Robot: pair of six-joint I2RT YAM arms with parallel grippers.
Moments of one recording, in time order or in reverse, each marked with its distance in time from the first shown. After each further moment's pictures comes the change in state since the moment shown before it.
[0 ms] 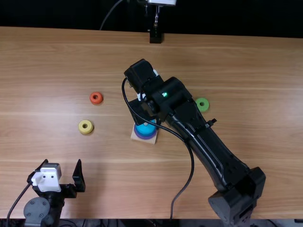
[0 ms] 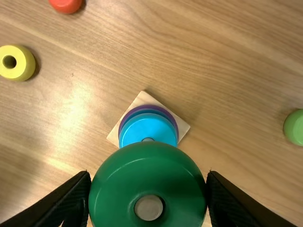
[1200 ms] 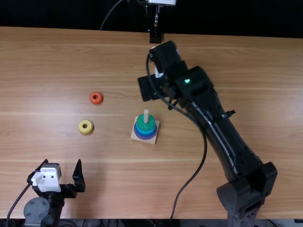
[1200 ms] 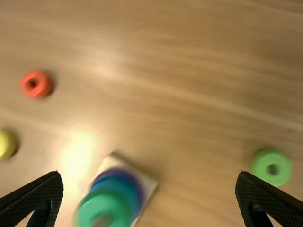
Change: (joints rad) left arm 0.000 0.000 0.000 0.001 0.000 0.000; right arm -0.169 -0.001 -0.031 0.236 0.002 0.006
